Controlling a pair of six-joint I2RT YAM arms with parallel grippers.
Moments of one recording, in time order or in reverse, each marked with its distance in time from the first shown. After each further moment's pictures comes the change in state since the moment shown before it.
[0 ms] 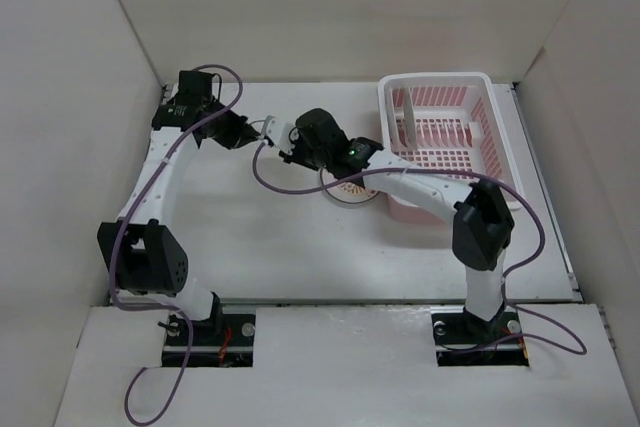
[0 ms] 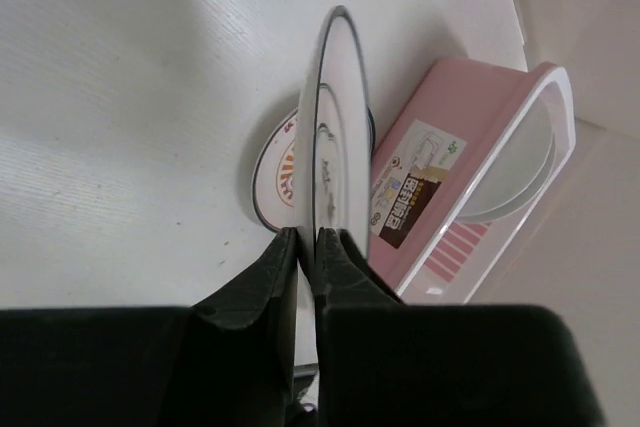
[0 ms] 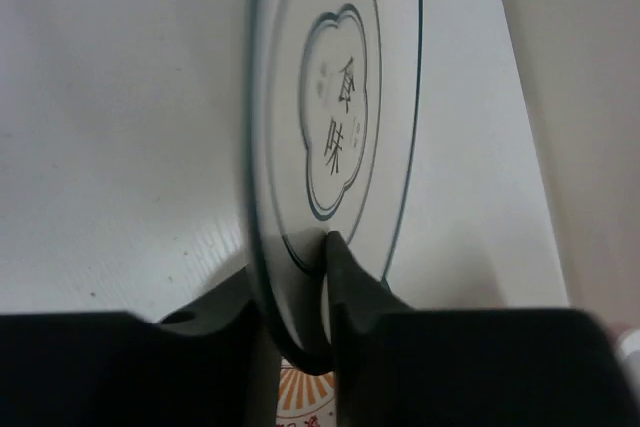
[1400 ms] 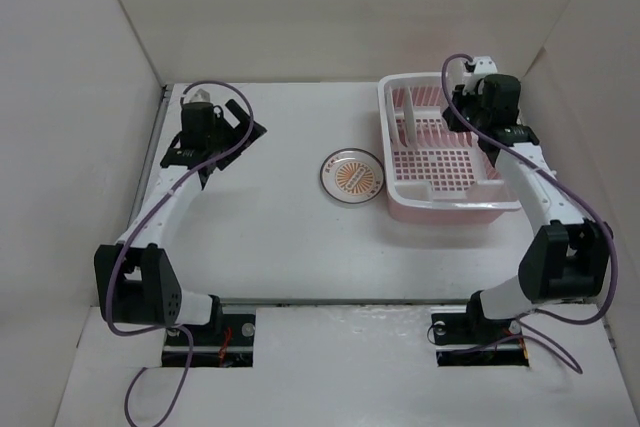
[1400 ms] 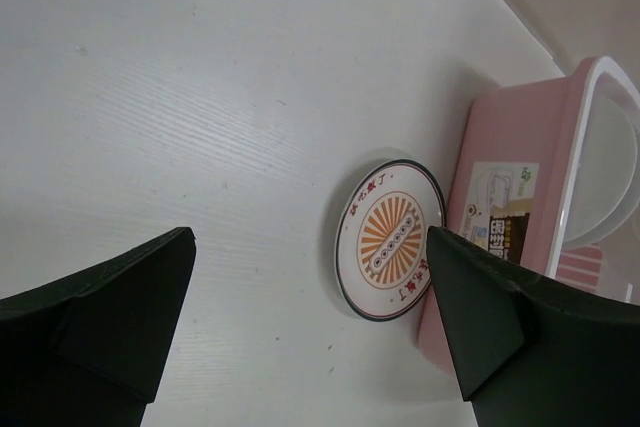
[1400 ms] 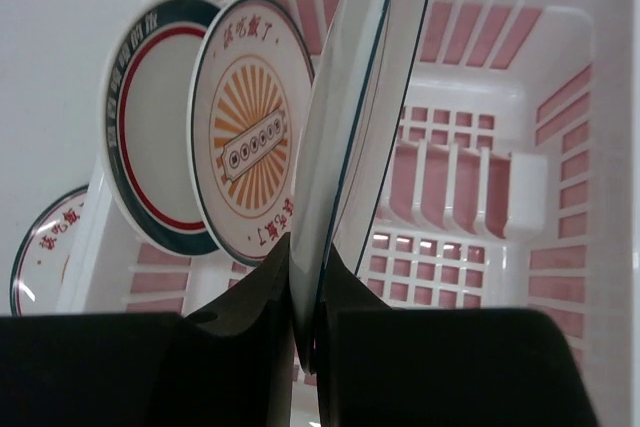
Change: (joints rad) left arm -0.006 -0.191 -0.426 0.543 -0.106 0.265; right arm -0.825 -0.469 -0.413 0.099 -0.289 0.606
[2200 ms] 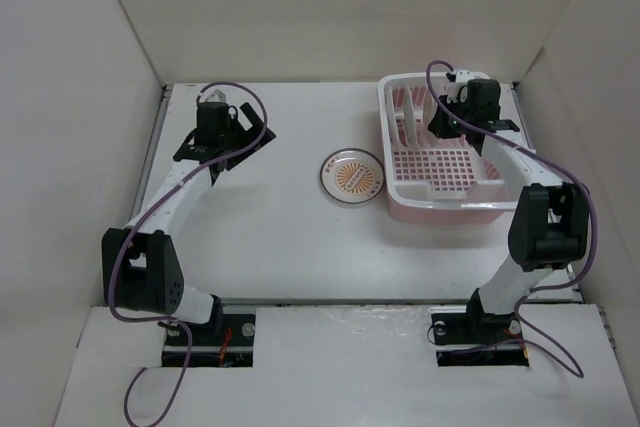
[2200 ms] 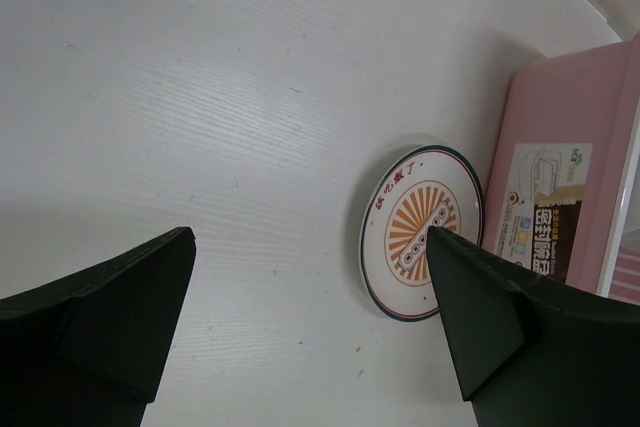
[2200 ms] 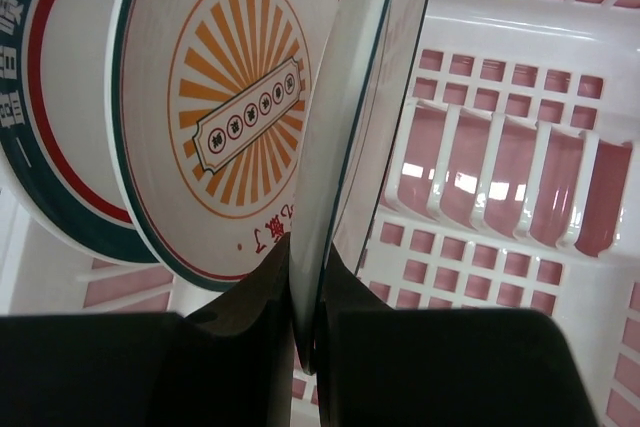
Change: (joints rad) left arm -0.070 0.081 0.018 0.014 -0.055 0.067; right arm -0.008 0.235 0.034 -0.005 -0.134 -0.013
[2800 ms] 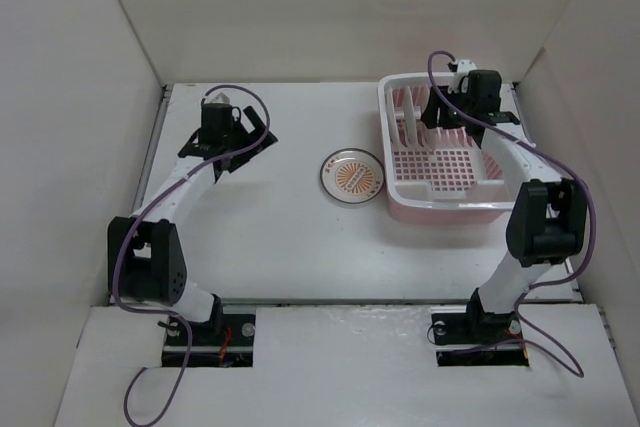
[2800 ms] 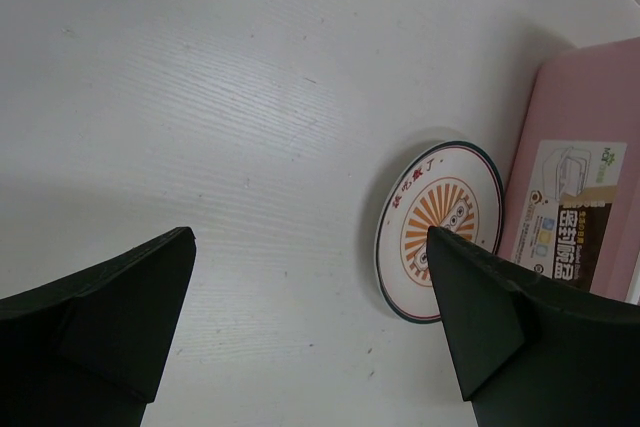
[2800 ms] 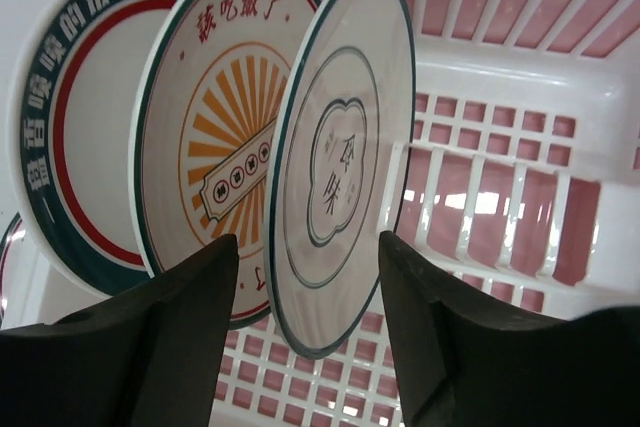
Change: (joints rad) left arm 0.000 0.051 0.002 0.001 0.003 0.006; right arm 0.000 0.037 0.079 -0.012 0.016 0.006
